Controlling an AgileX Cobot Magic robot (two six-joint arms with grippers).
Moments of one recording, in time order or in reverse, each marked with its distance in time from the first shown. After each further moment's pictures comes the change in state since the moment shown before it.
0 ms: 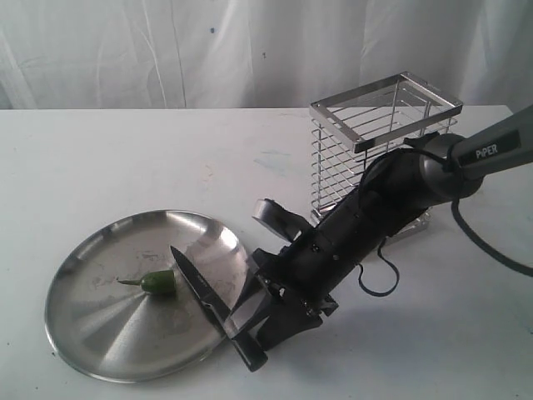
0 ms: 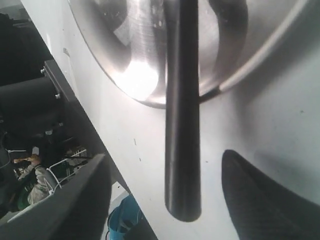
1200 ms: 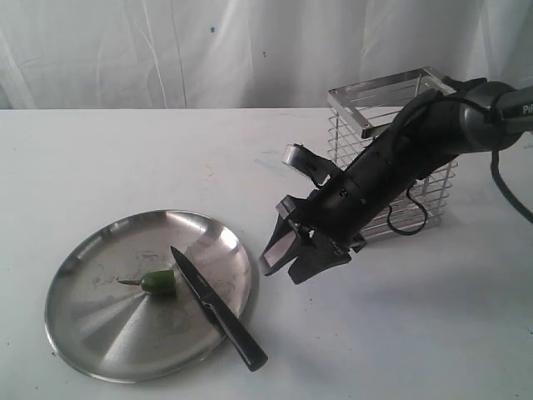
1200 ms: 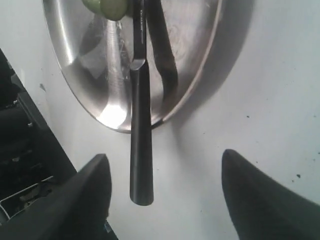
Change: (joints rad) left arm 0.000 0.000 0.000 0.000 0.000 0.000; right arm -0.112 -0.057 -0.151 -0.163 0.000 0.085
